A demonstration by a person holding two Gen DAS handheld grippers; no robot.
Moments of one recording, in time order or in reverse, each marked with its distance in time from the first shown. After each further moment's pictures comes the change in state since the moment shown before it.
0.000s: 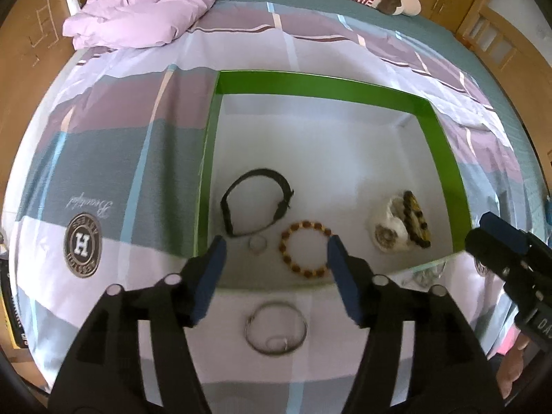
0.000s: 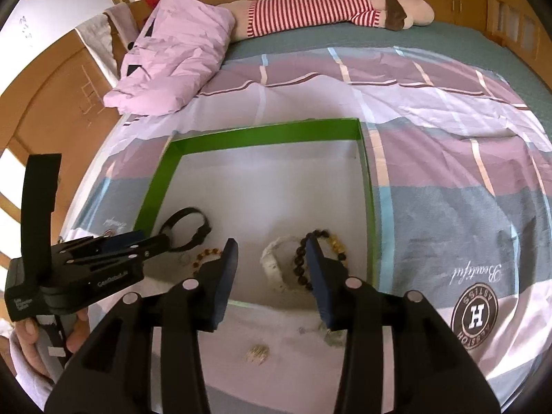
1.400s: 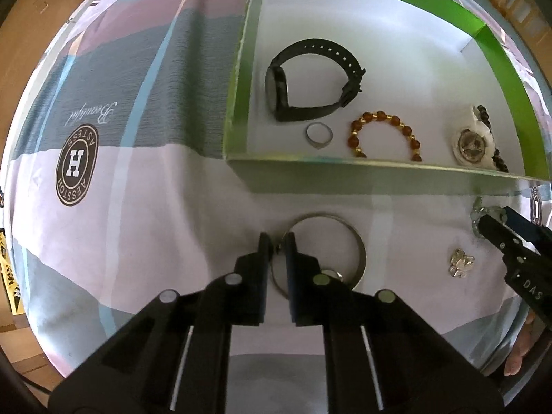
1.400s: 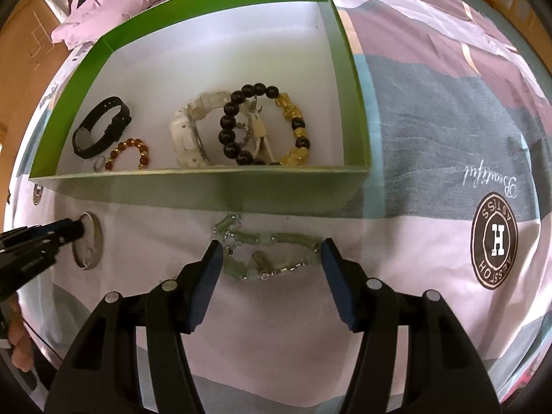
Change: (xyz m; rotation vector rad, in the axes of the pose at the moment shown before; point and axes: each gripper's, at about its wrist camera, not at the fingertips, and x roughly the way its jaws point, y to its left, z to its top) left arm 0.066 0.027 -0.068 -0.044 0.209 0.101; right arm 0.071 -0.026 -0.075 0.018 0.257 -0.179
